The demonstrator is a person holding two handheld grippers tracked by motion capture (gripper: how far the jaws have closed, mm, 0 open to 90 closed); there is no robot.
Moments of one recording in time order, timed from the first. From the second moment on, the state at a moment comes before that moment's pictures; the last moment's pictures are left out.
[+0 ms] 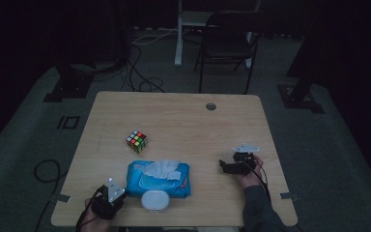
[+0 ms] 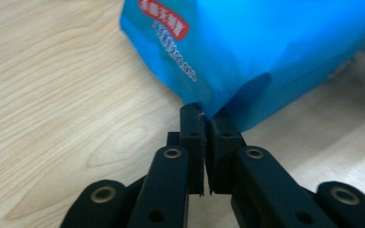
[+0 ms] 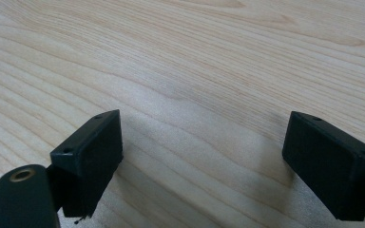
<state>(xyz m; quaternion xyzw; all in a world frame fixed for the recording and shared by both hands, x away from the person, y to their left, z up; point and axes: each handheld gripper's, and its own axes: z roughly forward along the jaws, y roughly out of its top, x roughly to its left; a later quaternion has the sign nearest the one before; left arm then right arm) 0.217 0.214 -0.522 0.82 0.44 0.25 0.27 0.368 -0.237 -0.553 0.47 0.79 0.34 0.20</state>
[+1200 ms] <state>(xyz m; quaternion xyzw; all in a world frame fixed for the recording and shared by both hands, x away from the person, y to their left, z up) 0.277 0.287 -0.522 0.74 0.56 0.28 0.25 0.368 -0.232 -0.547 0.45 0.80 0.35 0.19</state>
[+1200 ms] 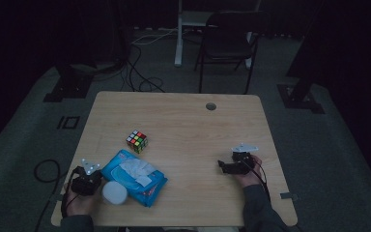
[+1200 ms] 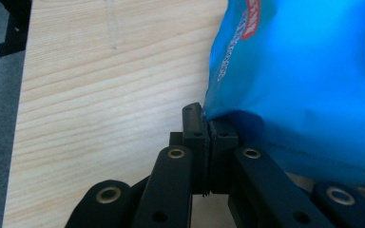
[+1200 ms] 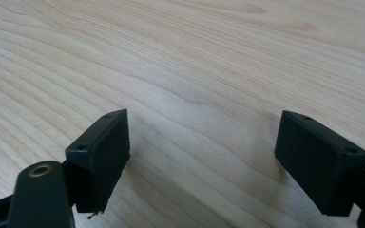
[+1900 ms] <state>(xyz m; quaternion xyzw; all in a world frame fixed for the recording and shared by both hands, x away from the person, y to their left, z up) 0.302 0.304 -0.527 0.71 0.58 0.28 0.27 0.381 -0.108 -0.509 0.32 0.83 0.43 0.15</state>
